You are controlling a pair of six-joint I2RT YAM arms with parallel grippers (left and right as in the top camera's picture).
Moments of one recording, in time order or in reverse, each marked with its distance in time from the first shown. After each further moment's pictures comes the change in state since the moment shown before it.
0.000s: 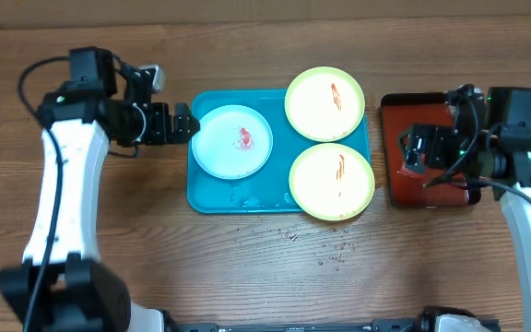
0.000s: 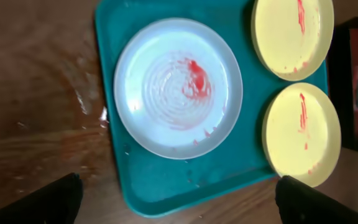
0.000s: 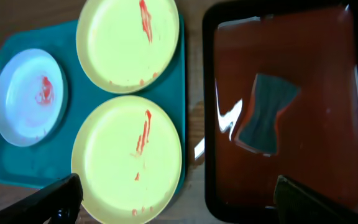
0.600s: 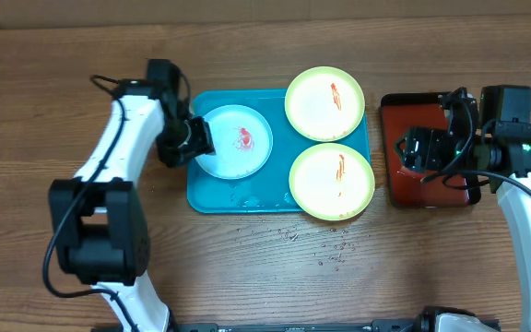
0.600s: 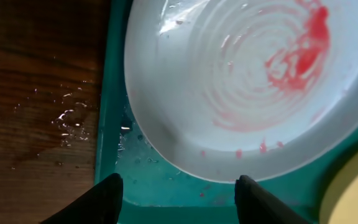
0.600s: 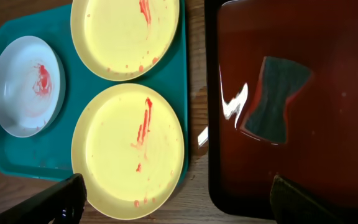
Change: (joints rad) left arm -0.179 0.280 0.003 -0.011 -0.262 -0.404; right arm 0.000 0.034 0.000 -0.024 -0.016 0.000
